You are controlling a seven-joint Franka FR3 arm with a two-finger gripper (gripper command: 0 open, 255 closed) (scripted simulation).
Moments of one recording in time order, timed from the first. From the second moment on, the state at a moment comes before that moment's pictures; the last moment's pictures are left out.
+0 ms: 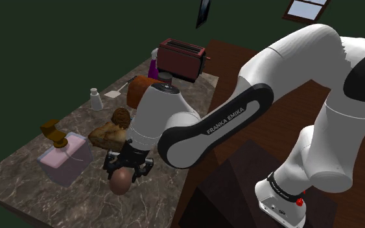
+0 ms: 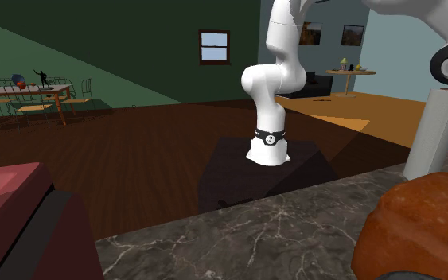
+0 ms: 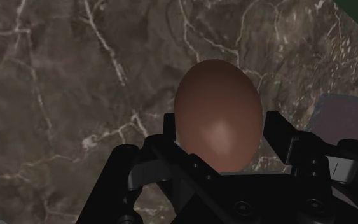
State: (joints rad) arm 0.42 0.27 0.48 -2.11 0.22 2.68 1.28
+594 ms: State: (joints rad) arm 0.42 0.28 0.48 -2.12 0.22 2.68 1.27
